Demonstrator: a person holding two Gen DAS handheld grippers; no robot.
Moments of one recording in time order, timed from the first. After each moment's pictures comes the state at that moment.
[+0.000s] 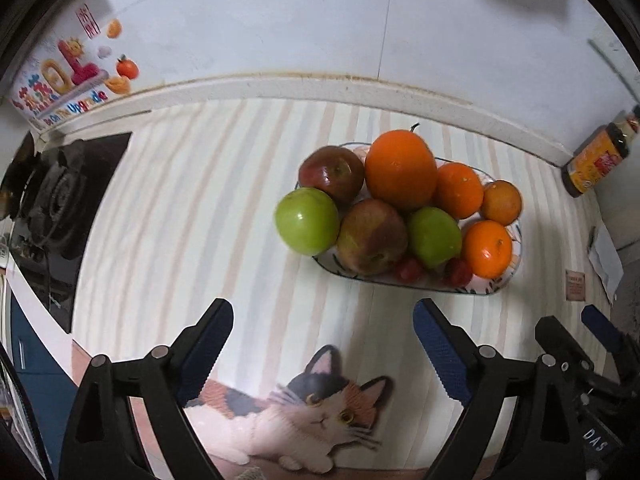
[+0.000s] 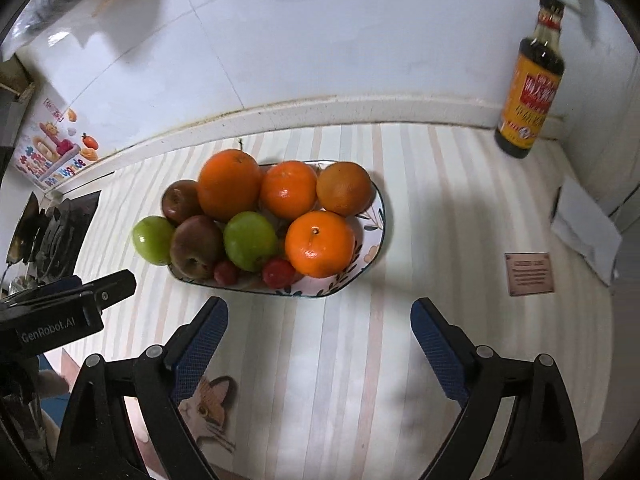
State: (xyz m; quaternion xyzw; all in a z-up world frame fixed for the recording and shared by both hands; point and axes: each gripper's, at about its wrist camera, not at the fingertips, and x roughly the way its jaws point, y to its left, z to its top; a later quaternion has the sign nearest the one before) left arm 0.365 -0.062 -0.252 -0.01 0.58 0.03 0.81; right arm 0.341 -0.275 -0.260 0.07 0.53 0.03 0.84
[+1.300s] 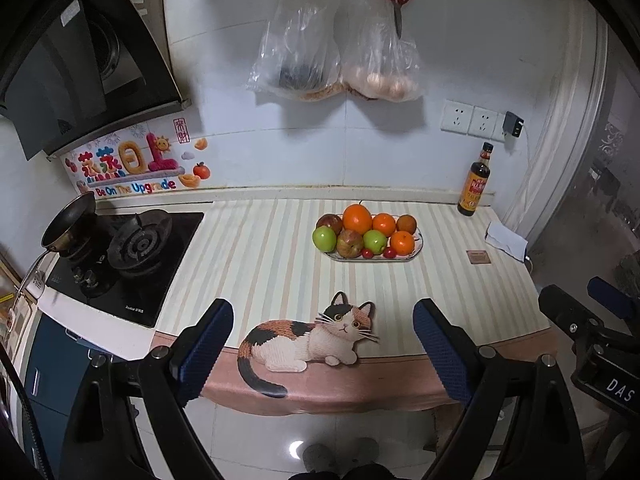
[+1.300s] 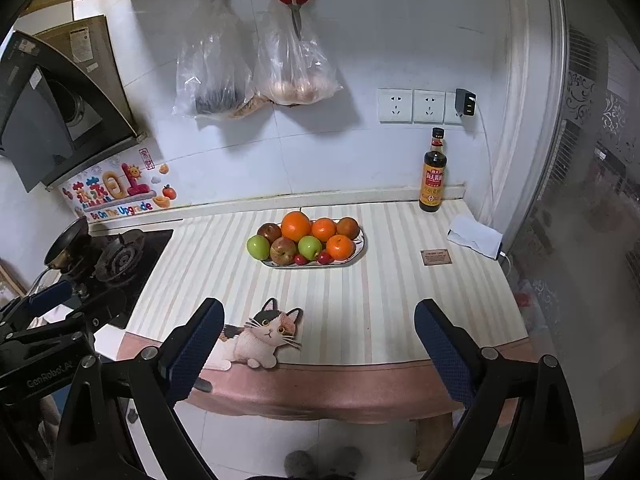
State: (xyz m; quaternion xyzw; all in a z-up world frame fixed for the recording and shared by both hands) left arm 0.076 -0.018 -0.045 0.01 0.39 -0.04 0.92; right arm 0.023 -0.214 -0.017 0.05 0.38 -0.01 0.92
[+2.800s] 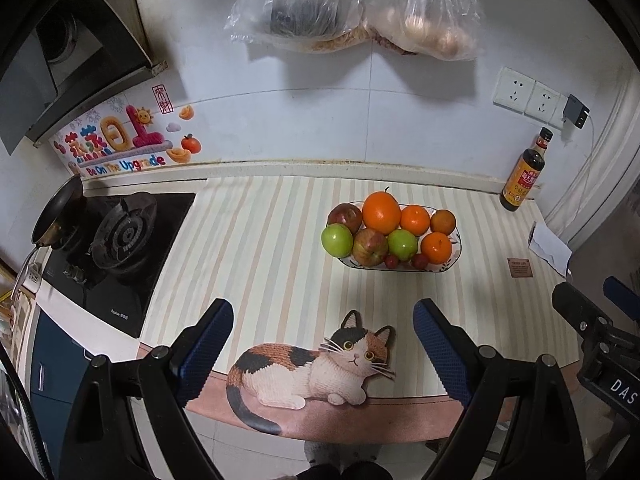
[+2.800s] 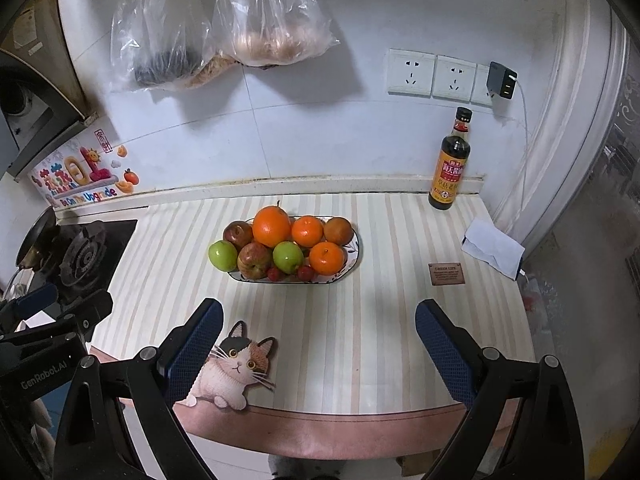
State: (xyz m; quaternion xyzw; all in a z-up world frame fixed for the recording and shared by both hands) left arm 0.226 -0.037 -0.098 0.01 0.47 0.01 0.88; right arm 0.203 -0.229 -0.077 0.04 0.45 -0.02 0.89
